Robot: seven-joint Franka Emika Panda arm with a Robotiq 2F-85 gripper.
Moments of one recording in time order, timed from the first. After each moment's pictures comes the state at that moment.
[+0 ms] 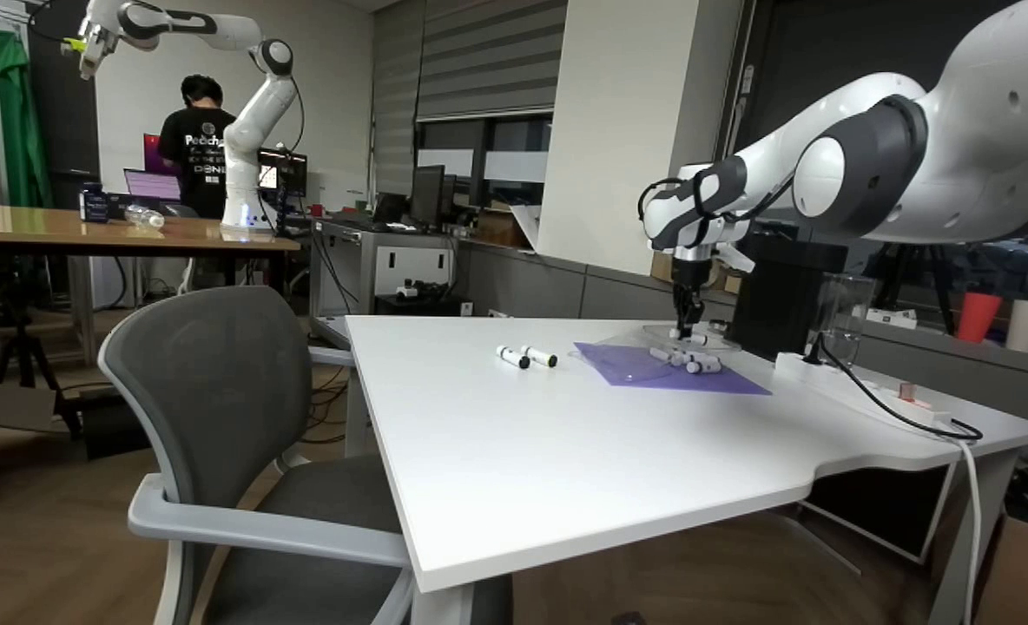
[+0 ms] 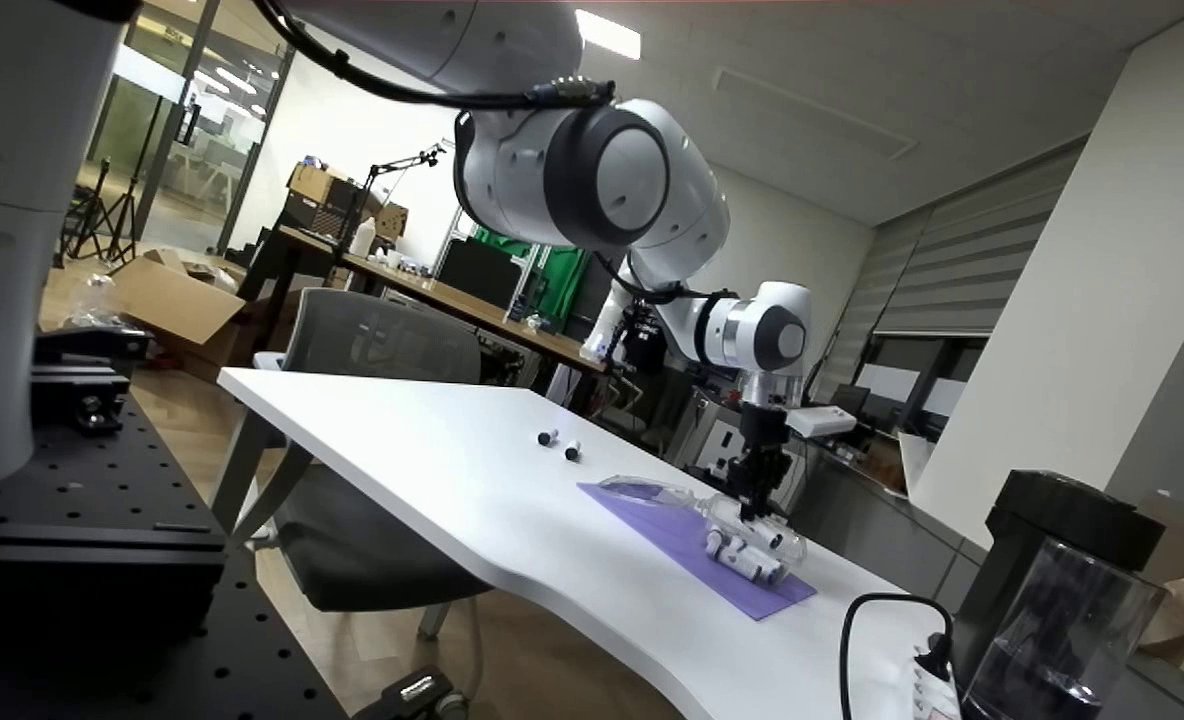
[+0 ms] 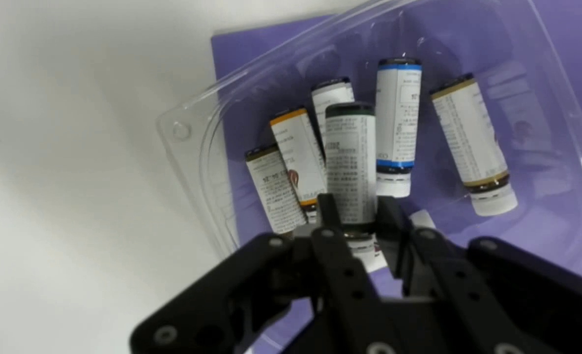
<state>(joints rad) -0.20 1.45 -0.09 -0.41 -0.12 2.10 -1.47</state>
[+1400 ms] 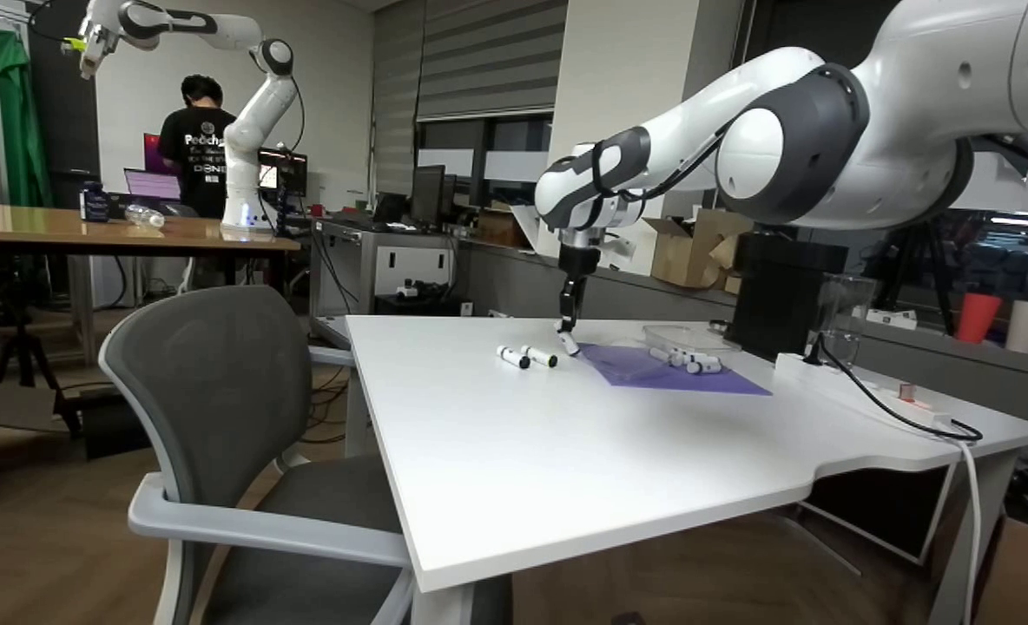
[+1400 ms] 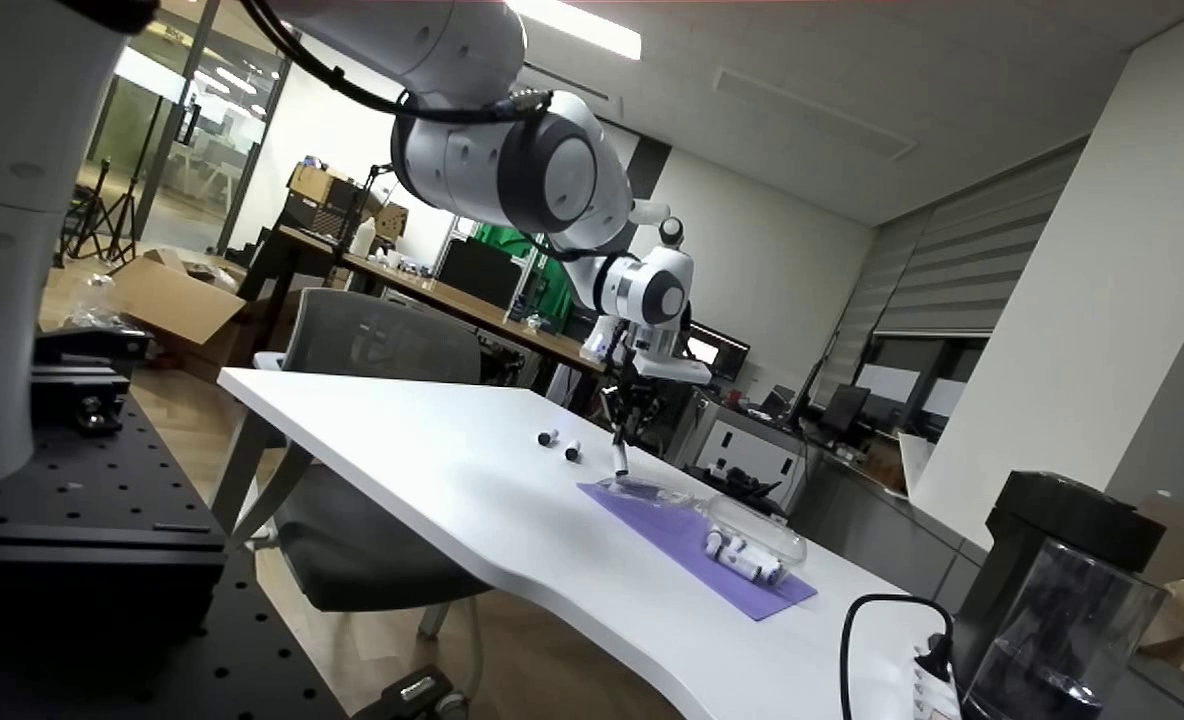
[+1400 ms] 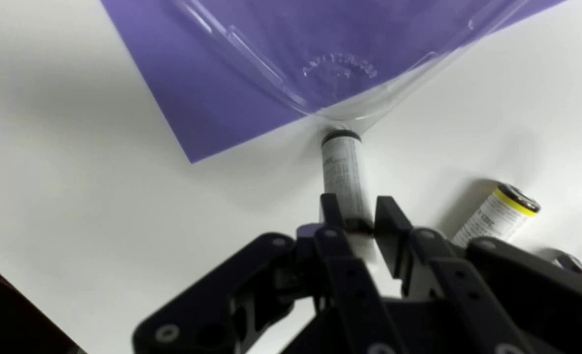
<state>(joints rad) 0.08 1.44 -0.06 -0.42 -0.03 2.05 -0.93</state>
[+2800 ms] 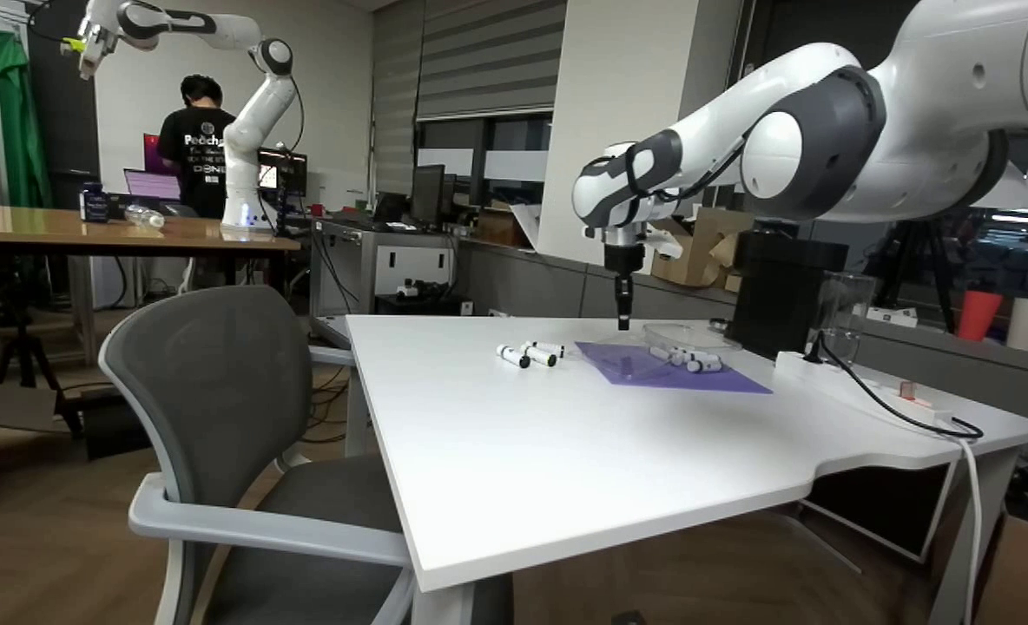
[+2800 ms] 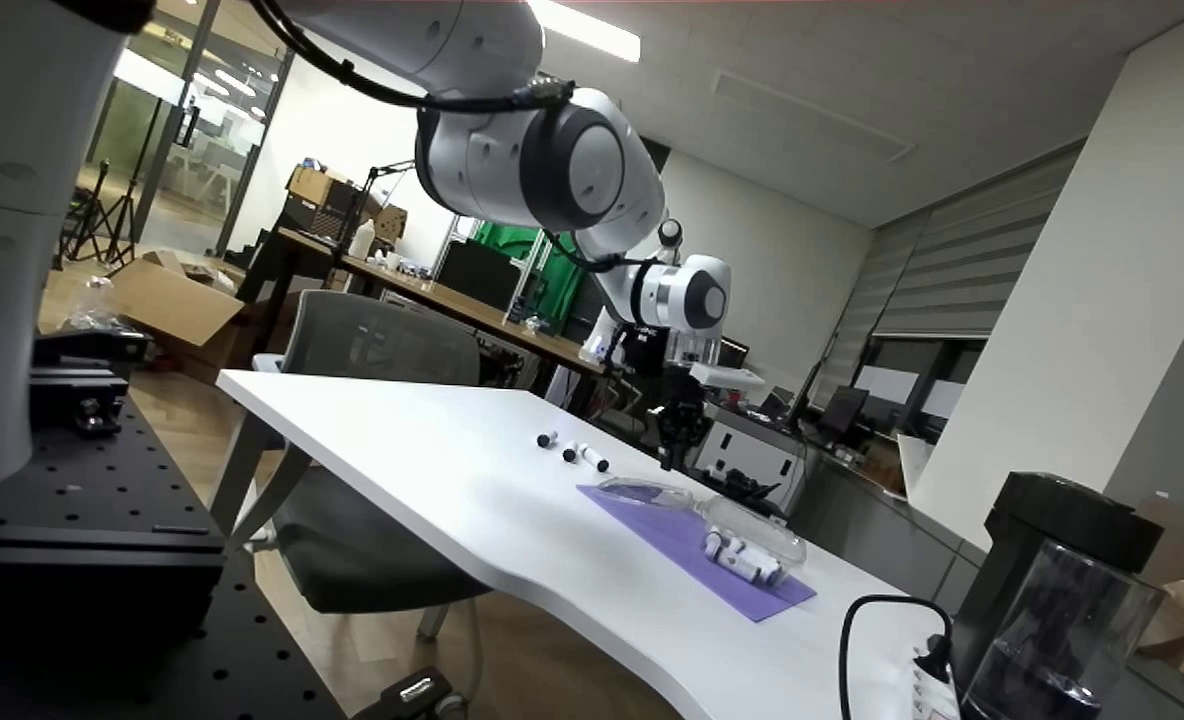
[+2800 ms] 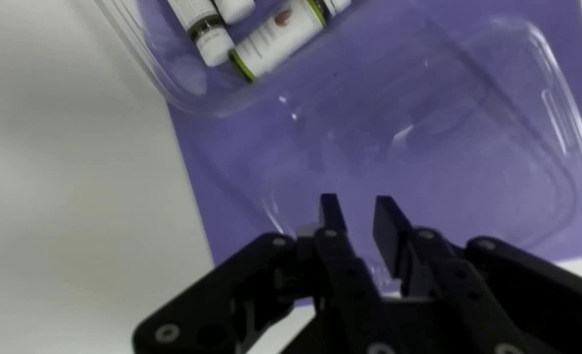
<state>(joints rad) -0.01 1.41 -0.11 -0.41 -0.12 1.94 -1.17</state>
